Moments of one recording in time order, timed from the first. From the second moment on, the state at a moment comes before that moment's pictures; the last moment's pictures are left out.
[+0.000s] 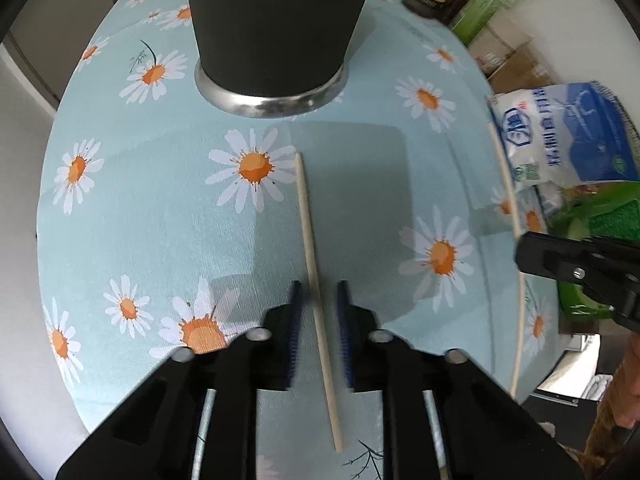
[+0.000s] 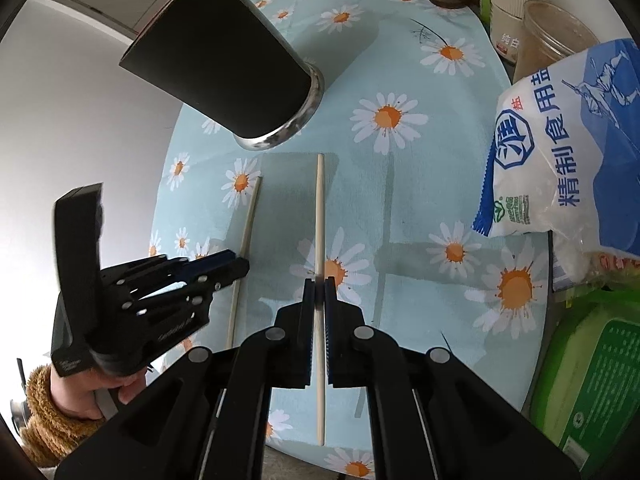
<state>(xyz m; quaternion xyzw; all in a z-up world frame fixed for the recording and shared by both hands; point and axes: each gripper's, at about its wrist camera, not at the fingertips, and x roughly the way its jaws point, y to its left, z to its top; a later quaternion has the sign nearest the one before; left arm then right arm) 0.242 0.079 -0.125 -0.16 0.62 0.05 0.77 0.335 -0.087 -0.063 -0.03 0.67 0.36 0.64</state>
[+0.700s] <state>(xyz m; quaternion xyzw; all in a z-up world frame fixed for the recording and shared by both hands) 0.236 0.099 -0.103 -0.20 0.59 0.06 0.78 0.335 -0.081 -0.062 -0.05 0.67 0.38 0.64</state>
